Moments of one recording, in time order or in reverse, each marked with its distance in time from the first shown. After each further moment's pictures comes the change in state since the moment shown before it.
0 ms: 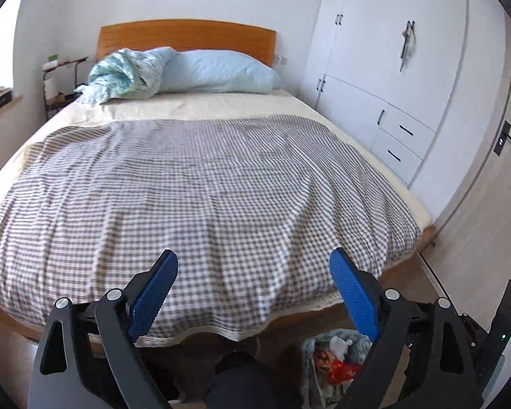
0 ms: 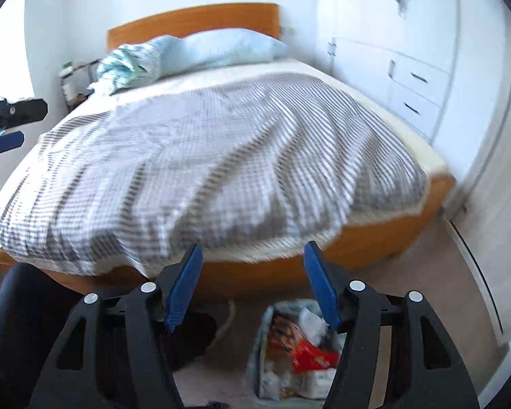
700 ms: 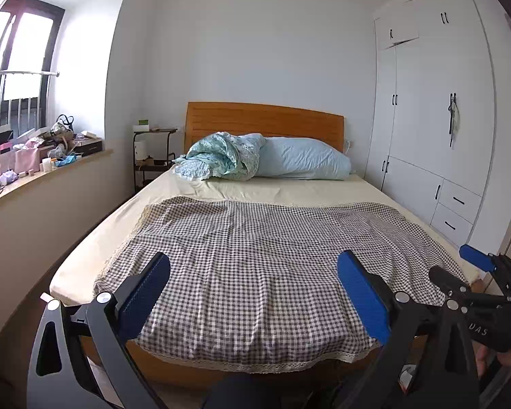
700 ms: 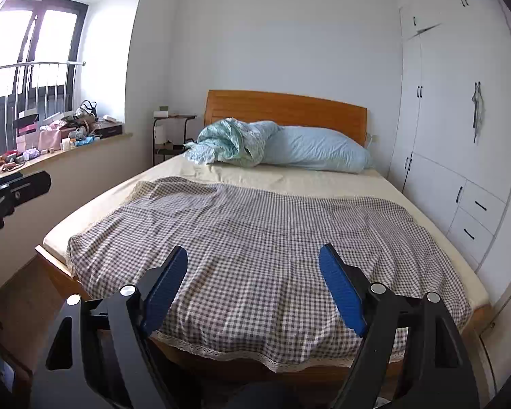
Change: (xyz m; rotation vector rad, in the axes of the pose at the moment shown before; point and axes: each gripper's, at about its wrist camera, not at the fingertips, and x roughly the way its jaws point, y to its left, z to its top) left arm -0.226 0.154 -0.007 -0.038 -0.348 0.270; right arm -0.127 0.204 0.073 -0.237 -0.379 0.222
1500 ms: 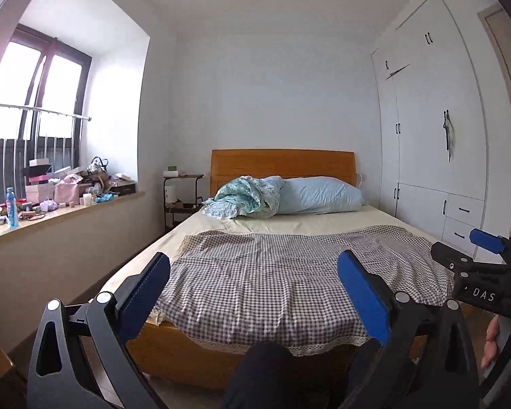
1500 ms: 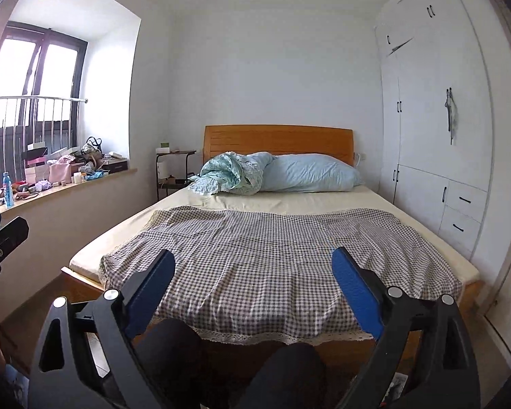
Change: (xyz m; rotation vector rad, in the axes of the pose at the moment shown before) left arm -0.173 0.002 -0.073 0.054 -0.212 0.110; right arm -0.123 0.042 -0.051 0.073 -0.126 -0.034
